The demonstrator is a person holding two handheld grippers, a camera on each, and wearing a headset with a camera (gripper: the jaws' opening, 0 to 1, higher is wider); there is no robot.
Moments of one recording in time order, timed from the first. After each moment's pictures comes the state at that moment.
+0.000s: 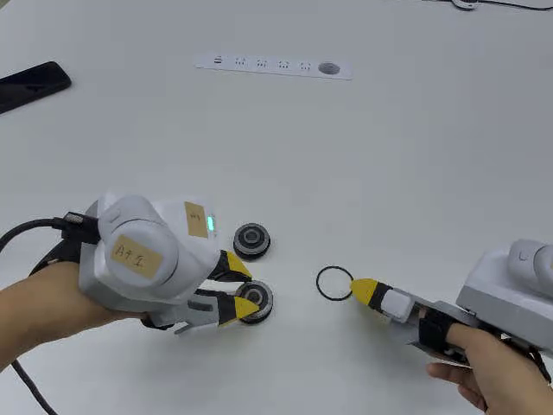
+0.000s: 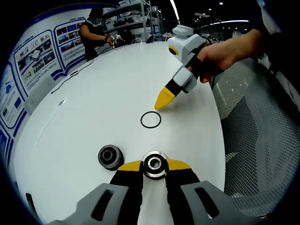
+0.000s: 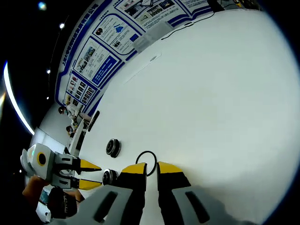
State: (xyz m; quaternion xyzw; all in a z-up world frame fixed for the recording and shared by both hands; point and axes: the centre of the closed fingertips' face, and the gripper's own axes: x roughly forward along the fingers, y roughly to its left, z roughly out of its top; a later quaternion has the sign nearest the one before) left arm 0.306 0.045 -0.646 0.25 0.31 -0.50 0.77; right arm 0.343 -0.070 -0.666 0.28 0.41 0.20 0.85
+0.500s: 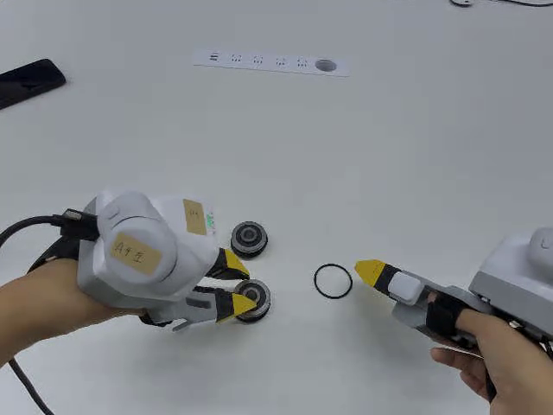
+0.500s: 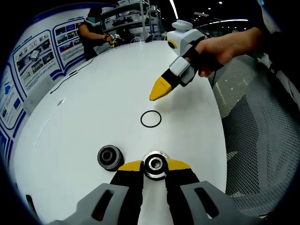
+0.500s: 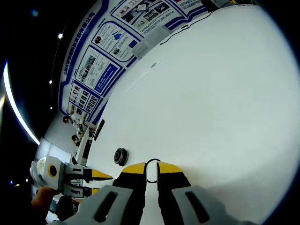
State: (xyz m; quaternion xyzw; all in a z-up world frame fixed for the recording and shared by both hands) left arm 0.308 0.043 -0.650 0.26 0.31 -0.51 0.76; right arm 0.345 -0.065 -0.646 0.32 0.39 0.20 0.84
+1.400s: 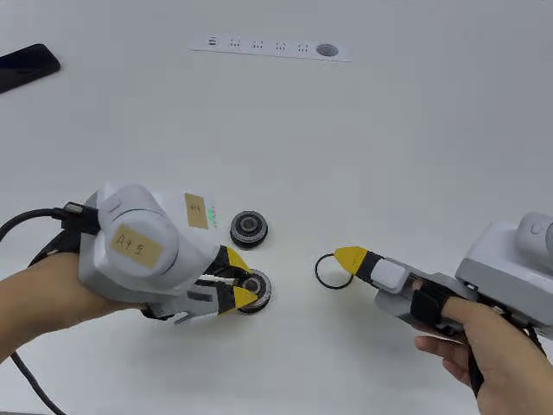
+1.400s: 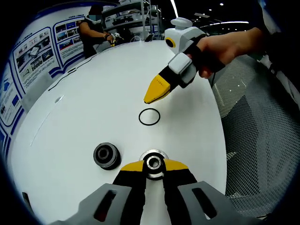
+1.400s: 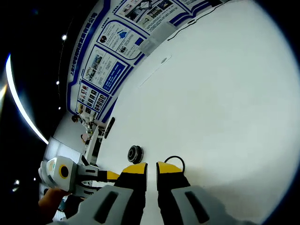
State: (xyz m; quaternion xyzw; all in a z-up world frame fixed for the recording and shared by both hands) left arm 0.307 0.042 -0.655 0.24 0.32 -0.51 0.76; right arm 0.344 -0.037 -0.634 0.35 0.39 0.24 0.82
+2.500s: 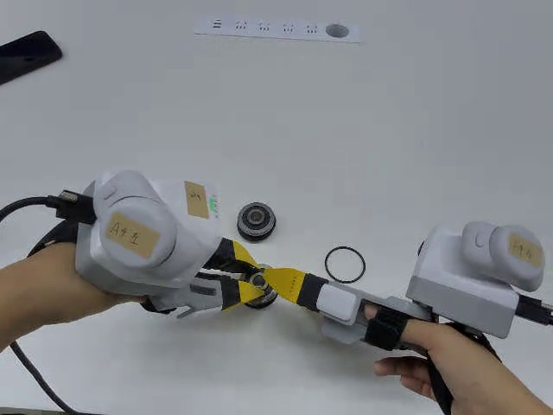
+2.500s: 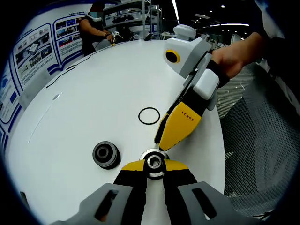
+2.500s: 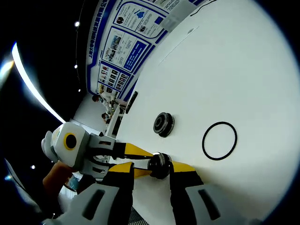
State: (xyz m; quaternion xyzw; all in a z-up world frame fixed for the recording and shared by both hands) left arm 0.307 0.045 -0.657 0.23 0.33 -0.52 0.75; right arm 0.310 0.029 -0.649 0.35 0.42 0.37 0.75
